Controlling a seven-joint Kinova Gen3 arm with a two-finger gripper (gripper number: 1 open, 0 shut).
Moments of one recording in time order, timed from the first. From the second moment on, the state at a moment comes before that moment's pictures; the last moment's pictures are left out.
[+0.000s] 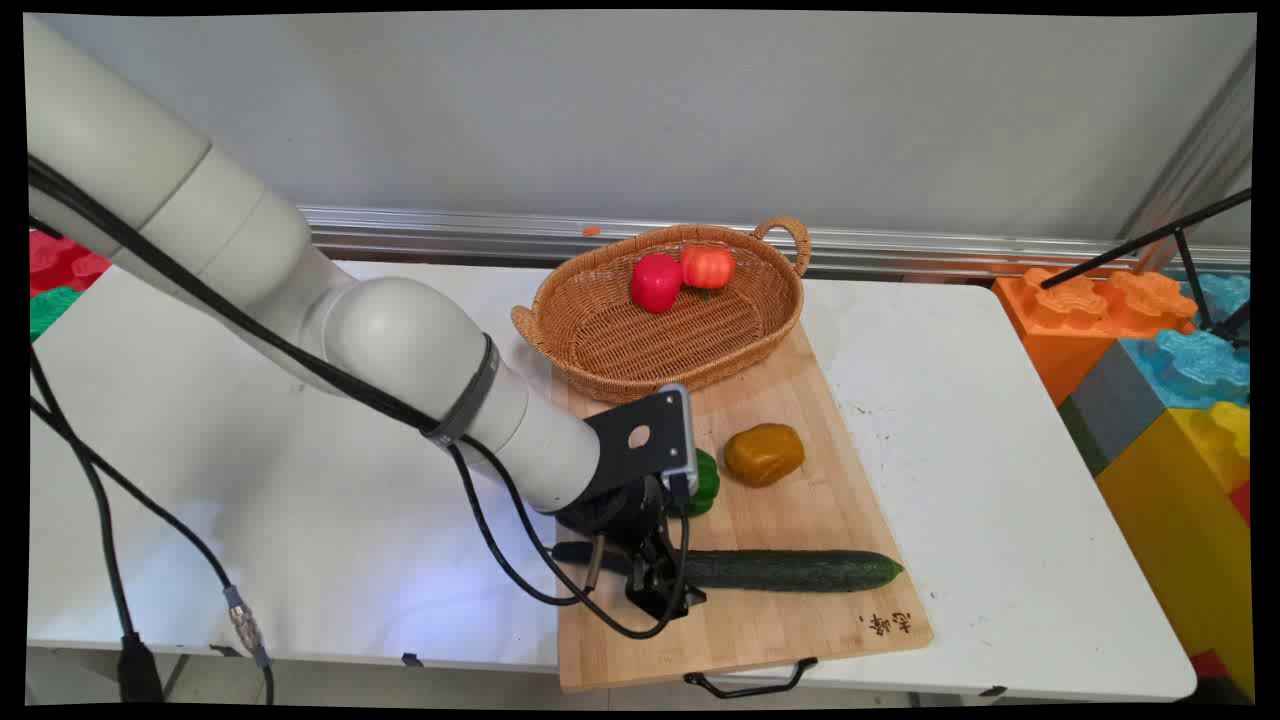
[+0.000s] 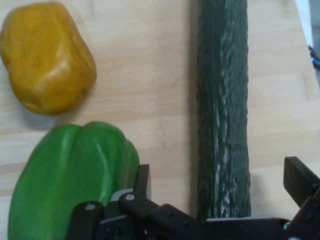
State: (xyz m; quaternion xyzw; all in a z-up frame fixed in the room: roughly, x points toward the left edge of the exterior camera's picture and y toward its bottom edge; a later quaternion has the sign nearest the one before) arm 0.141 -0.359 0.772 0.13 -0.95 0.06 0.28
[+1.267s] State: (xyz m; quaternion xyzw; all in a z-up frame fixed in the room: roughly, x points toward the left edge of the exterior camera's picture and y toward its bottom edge) arm 0.113 -0.456 0.834 0.20 -0.93 0.06 0.31
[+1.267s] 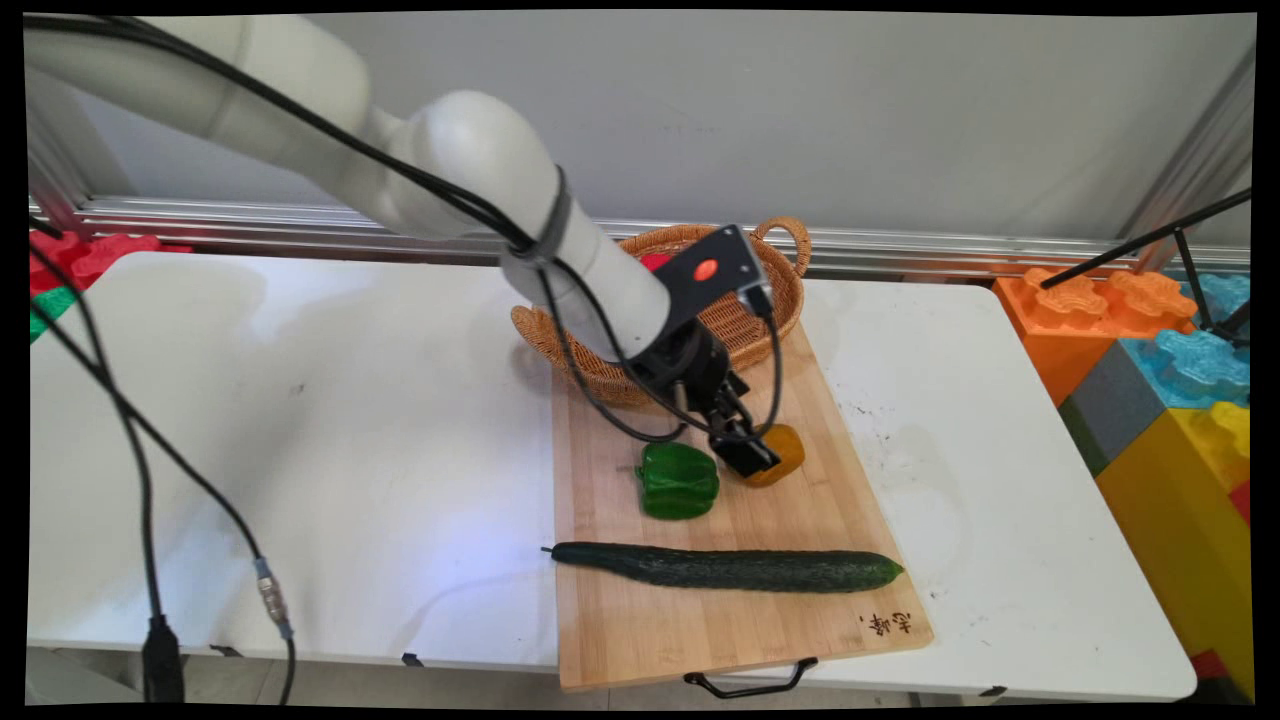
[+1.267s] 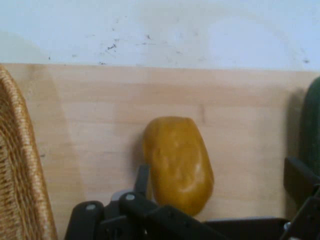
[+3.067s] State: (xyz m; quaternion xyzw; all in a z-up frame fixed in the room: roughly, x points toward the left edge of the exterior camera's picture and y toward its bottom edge) arm 0.069 -0.463 0.777 0.21 -0.93 0.10 0.28
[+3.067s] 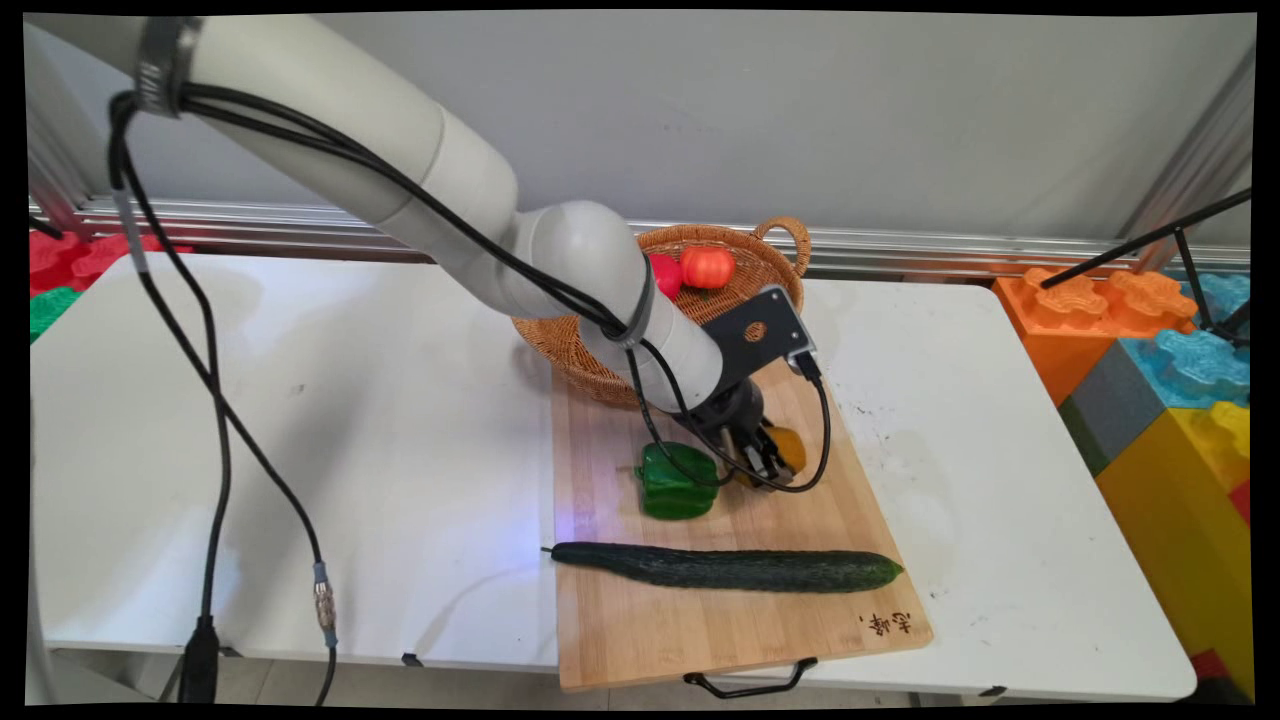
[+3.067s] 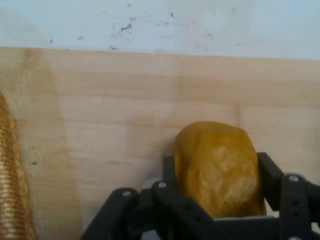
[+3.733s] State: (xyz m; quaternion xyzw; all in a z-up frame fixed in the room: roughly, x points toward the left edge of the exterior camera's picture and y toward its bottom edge) arm 0.116 -0.511 0.878 0.22 -0.91 0.15 0.33
